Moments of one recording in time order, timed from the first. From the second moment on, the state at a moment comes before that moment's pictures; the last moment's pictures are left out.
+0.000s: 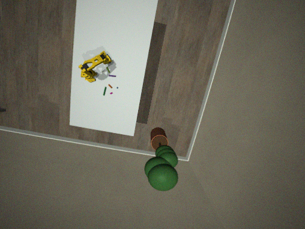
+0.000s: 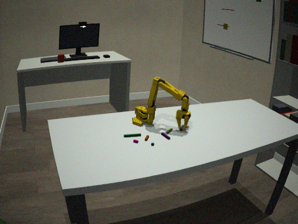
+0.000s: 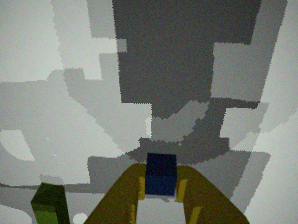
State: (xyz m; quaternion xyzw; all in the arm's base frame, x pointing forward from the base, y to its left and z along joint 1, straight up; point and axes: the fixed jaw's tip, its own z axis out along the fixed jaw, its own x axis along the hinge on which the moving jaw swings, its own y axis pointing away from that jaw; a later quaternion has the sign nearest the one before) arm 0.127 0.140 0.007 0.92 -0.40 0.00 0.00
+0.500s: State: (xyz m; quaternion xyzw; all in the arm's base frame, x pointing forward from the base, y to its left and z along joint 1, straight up) arm 0.127 0.140 0.007 0.92 -0.40 0.00 0.00
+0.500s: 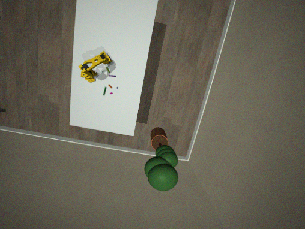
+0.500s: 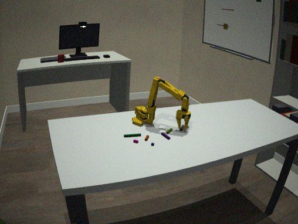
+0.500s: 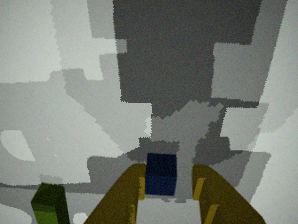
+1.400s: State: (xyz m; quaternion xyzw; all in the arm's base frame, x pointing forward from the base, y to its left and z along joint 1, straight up) arm 0.126 0.140 0.008 0.92 -0.40 0.00 0.01
